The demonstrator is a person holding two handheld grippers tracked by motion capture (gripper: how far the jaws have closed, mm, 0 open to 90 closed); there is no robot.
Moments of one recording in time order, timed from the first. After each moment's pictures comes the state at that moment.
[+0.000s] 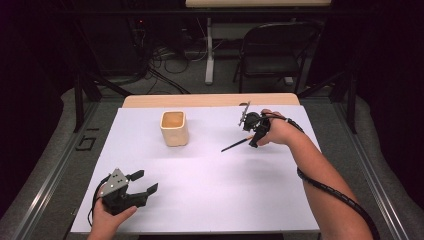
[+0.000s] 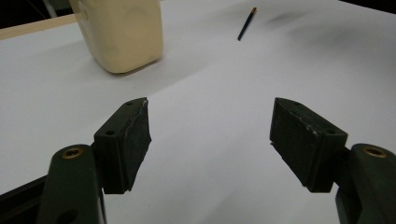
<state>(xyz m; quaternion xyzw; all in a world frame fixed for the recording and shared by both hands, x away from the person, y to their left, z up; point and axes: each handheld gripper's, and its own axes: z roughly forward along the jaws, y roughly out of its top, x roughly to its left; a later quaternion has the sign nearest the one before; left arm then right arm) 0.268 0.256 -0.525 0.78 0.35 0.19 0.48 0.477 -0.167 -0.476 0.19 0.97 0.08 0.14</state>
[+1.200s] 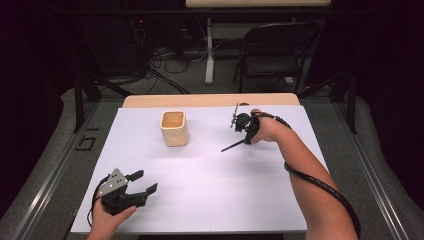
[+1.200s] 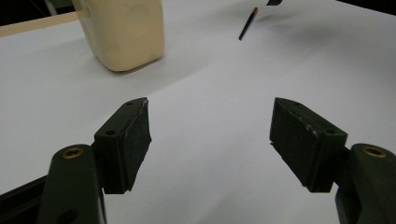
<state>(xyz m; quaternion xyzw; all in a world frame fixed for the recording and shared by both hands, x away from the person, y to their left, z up) 0.268 0.258 -0.525 0.78 0.36 0.19 0.48 0.498 -0.143 -0.494 0.15 0.98 0.05 0.12</state>
